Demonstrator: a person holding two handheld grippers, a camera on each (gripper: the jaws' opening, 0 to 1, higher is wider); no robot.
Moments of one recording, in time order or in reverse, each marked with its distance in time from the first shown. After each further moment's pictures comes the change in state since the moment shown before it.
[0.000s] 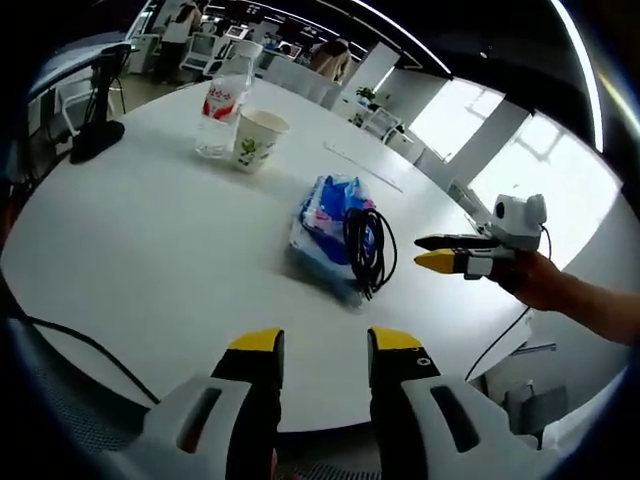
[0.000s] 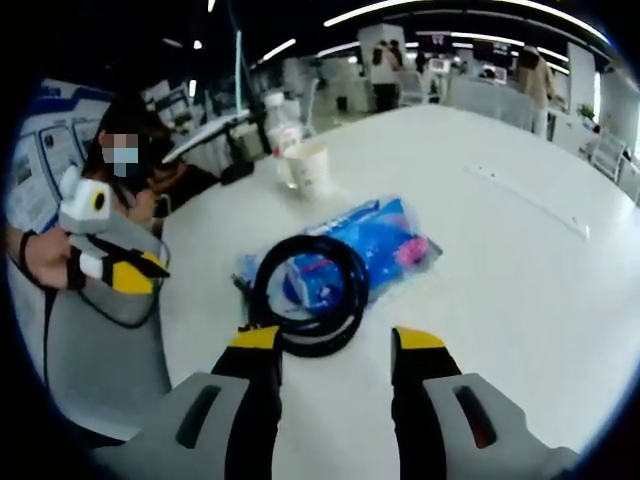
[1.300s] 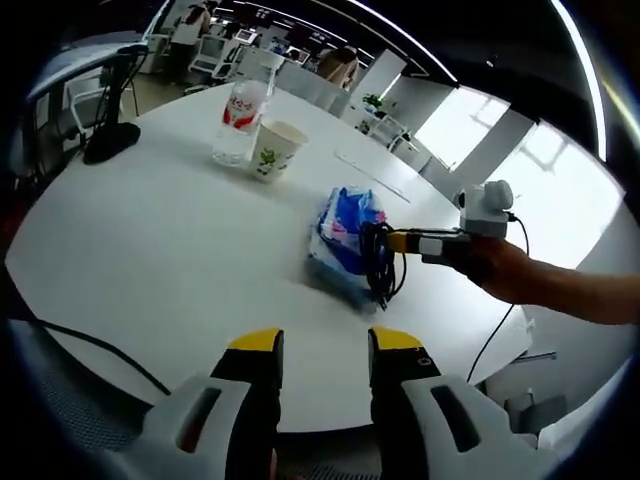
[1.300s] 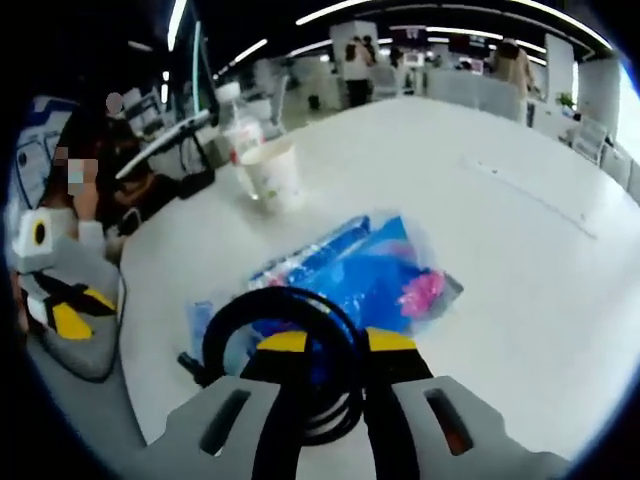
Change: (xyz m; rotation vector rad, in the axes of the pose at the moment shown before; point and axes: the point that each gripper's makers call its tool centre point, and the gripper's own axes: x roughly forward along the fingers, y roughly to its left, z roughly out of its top) left arm -0.013 0.020 0.011 -0.027 -0.028 0.020; right arm 0.072 -0.014 0.027 0.066 0.022 -0.109
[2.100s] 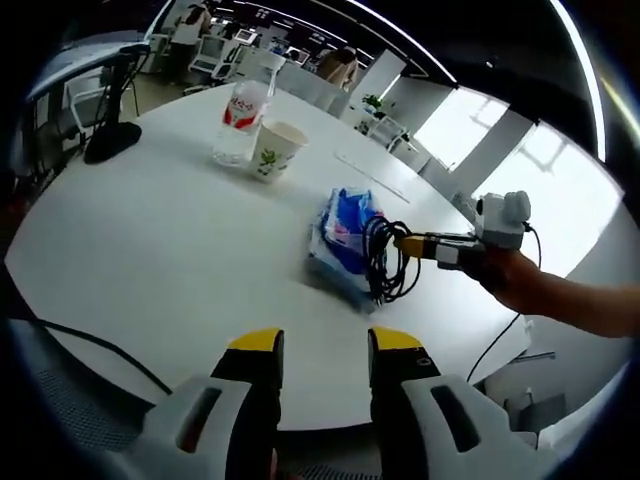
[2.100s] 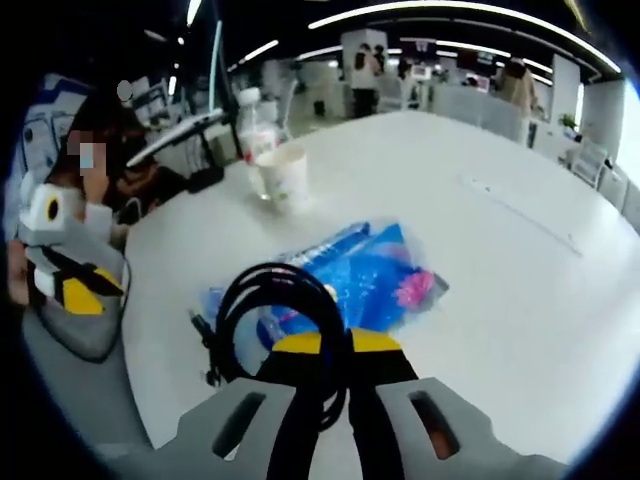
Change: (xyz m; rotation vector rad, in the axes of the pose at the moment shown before) left arm -0.001 -0.002 -0.002 0.002 0.001 -0.009; right arm -0.032 0.004 0.000 -0.068 -0.065 -0.020
